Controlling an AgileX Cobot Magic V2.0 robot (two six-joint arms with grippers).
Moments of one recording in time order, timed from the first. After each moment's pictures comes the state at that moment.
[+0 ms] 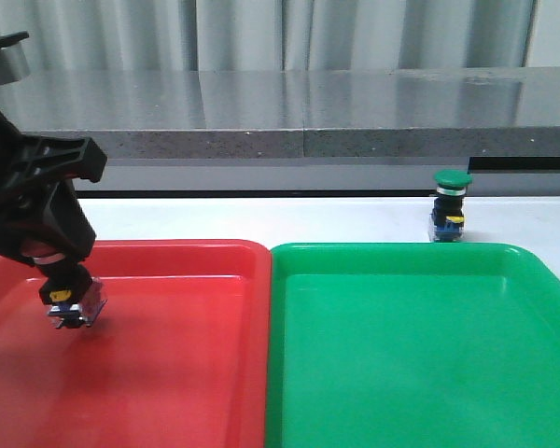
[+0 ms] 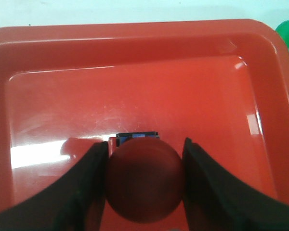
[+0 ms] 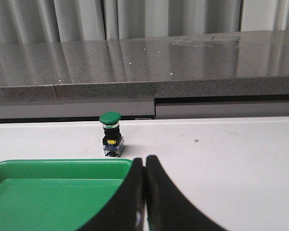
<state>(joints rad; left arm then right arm) -0.37 1.48 -0.77 -0.26 0.34 -0.06 0.01 -0.02 0.03 0.02 0.08 0.07</state>
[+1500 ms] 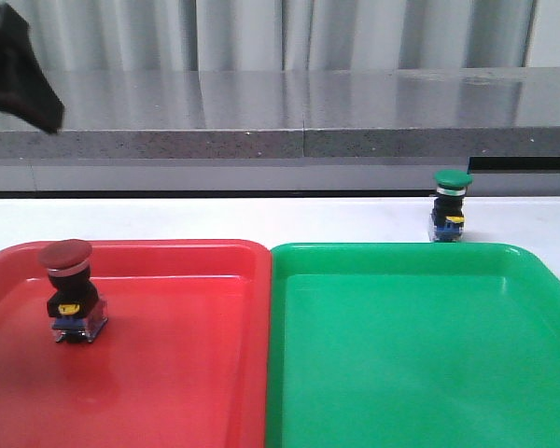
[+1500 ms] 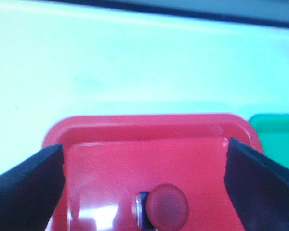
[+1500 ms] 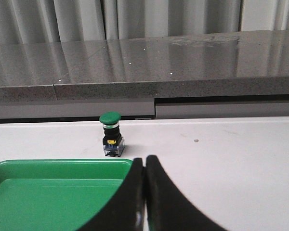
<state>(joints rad) -0.24 1.20 -0.76 -0.21 0.32 -0.06 0.01 -0.02 0.03 0.02 0.08 0.07</state>
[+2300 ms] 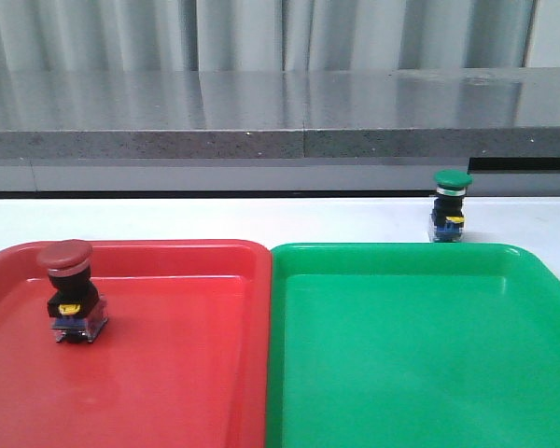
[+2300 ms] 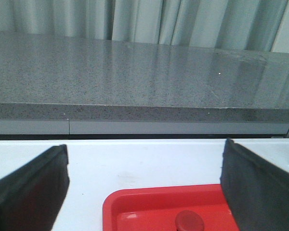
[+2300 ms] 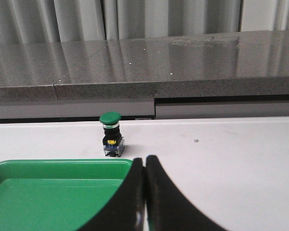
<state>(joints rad) -0.18 0.32 -0.35 -0.07 0.19 -0.06 0.01 -0.02 0.03 0.02 0.08 0.07</state>
